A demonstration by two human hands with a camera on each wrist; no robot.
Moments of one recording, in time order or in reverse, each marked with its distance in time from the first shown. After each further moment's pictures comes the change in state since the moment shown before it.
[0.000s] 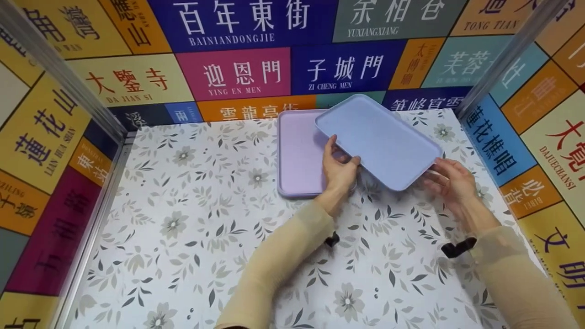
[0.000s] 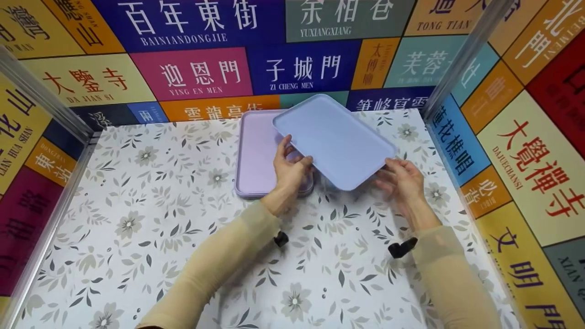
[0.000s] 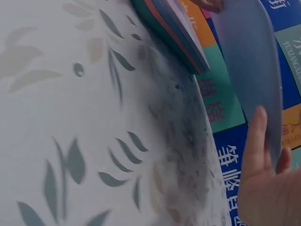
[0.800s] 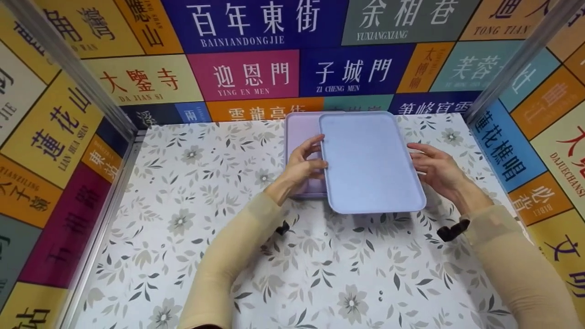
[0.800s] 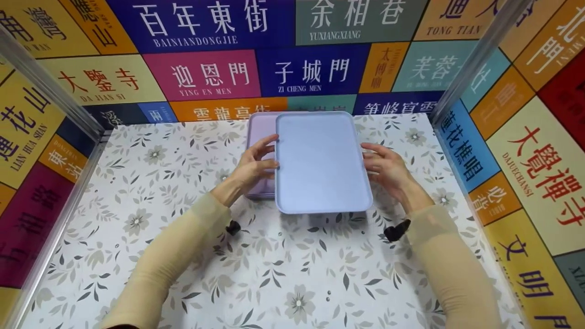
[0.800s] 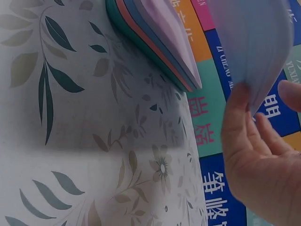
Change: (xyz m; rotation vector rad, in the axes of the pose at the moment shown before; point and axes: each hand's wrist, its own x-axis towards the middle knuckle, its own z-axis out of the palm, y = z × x) left_hand 0.054 0.046 -0.123 0.005 -0.557 -0.151; right_hand 0.033 -0.003 0.048 -0.323 -0.387 0.002
